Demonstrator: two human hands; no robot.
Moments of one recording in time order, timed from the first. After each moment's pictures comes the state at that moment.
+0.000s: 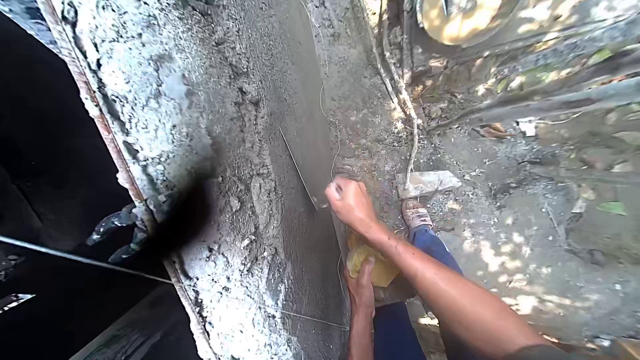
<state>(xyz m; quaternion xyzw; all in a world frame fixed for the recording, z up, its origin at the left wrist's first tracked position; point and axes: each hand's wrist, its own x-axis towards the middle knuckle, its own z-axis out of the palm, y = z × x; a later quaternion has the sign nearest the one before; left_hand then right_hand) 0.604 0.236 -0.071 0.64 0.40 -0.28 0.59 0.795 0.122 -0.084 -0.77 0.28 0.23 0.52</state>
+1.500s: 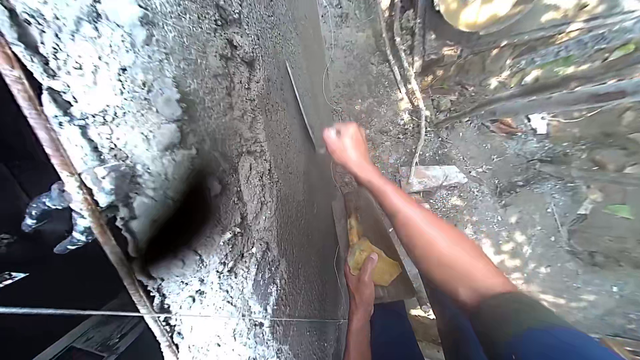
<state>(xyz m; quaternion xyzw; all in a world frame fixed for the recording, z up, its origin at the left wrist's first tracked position) 0.588 0.247 -0.089 0.66 0.41 -0.29 0.56 0.860 0.107 -0.140 -0.78 0.30 0.21 0.51</state>
